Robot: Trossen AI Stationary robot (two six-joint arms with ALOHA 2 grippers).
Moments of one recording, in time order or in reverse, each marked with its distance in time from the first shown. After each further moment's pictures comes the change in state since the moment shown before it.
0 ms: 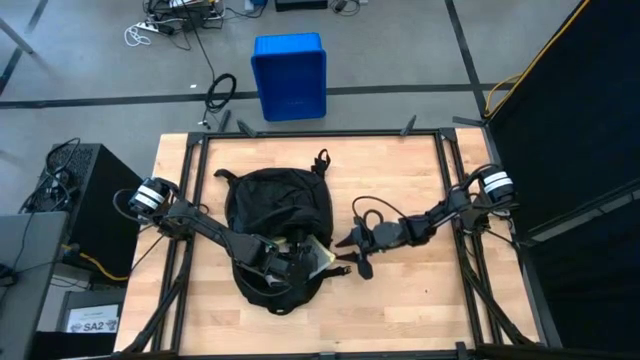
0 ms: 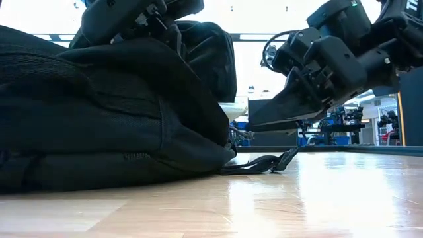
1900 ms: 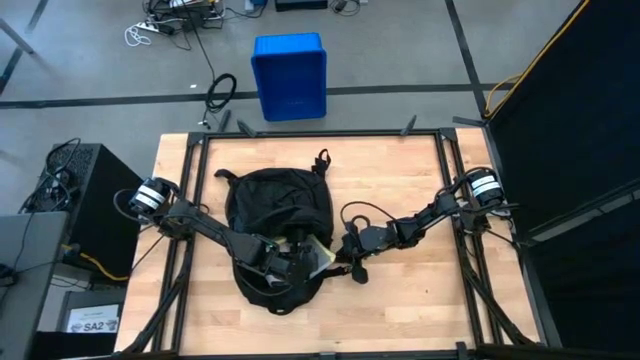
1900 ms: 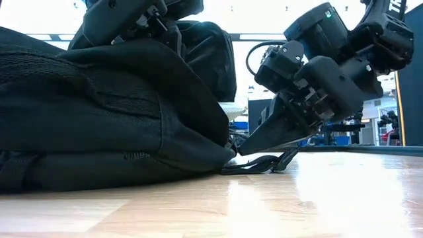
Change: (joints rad) left arm 0.003 -0.001 0.001 -0.012 0.000 -0.003; right arm -0.020 0.098 0.122 -0.150 -0.113 -0.045
